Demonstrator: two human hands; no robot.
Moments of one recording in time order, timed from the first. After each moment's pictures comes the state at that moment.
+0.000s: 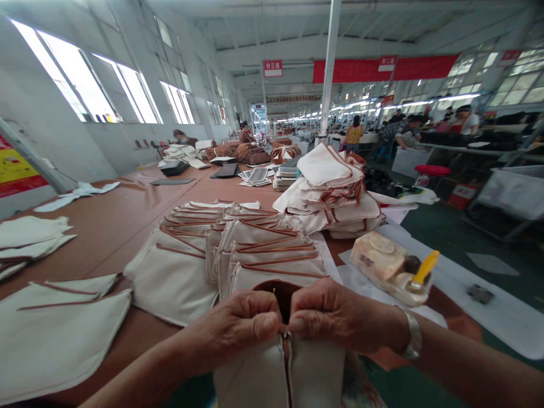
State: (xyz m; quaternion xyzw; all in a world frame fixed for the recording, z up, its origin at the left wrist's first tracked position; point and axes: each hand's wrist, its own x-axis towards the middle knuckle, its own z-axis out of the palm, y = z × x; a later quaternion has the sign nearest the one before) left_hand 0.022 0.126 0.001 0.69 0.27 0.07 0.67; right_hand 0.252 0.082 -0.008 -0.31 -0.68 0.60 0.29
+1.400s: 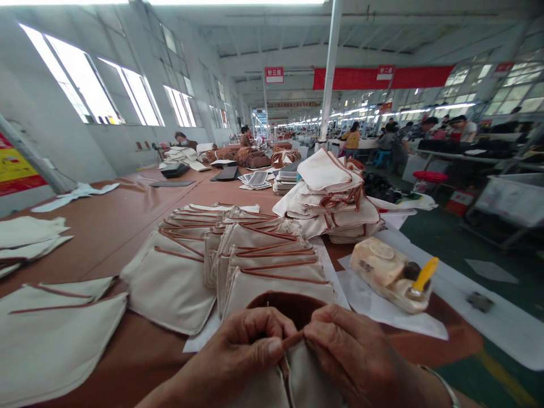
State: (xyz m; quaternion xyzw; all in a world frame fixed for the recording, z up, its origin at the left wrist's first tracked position) left_hand 0.030 0.102 -0.018 0.58 0.21 0.24 0.75; right_hand 0.247 0.043 -0.038 -0.35 -0.83 0.03 0.44
